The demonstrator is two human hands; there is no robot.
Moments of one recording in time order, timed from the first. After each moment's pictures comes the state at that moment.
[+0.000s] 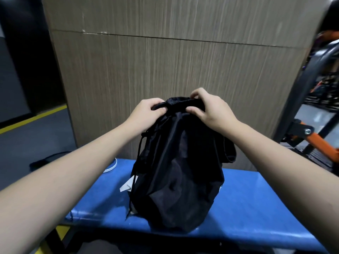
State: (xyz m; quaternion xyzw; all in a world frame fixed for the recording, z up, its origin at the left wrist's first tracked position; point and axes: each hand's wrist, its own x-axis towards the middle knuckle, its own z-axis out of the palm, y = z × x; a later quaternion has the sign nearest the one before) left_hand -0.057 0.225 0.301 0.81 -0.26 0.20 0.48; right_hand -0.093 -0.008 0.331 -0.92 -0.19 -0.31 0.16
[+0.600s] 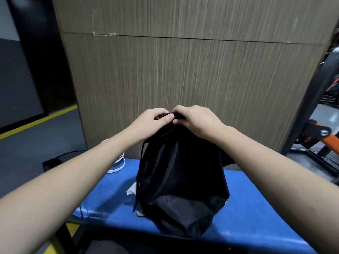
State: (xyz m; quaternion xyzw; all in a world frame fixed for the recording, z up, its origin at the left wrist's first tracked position) left_hand -0.070 0.240 0.290 0.85 -0.26 0.14 0.44; right_hand -0.071 0.043 0.315 -0.94 -0.27 -0.22 0.04
